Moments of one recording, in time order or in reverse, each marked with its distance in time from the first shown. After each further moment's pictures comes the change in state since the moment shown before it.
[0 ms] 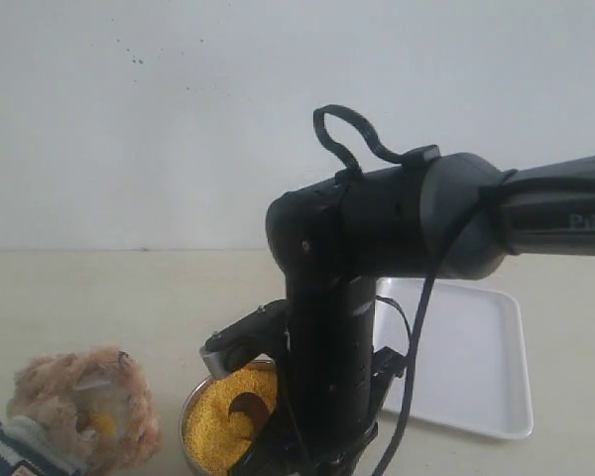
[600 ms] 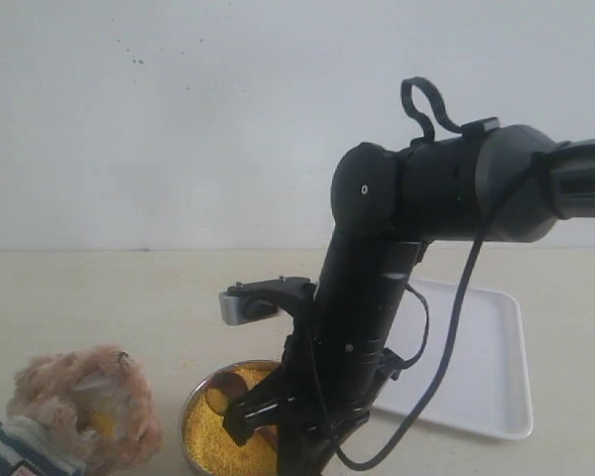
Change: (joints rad) left arm 0.000 0.000 0.000 0.000 0.000 0.000; right arm -0.132 -0.019 0.000 0.324 -0.007 -0.194
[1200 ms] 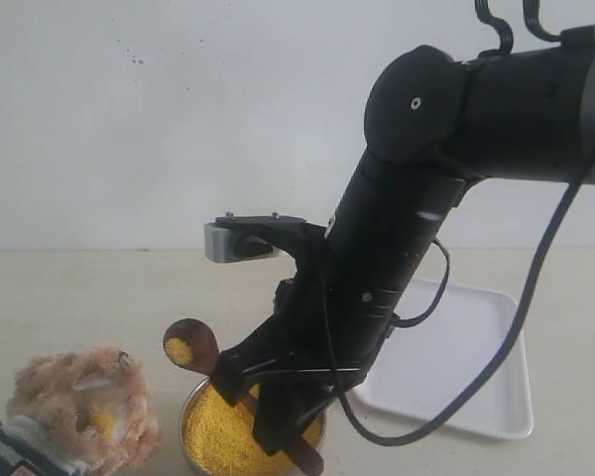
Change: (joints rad) left arm 0.000 0.000 0.000 0.000 0.000 0.000; right arm 0.015 -0.159 0.000 0.077 0.034 -0.078
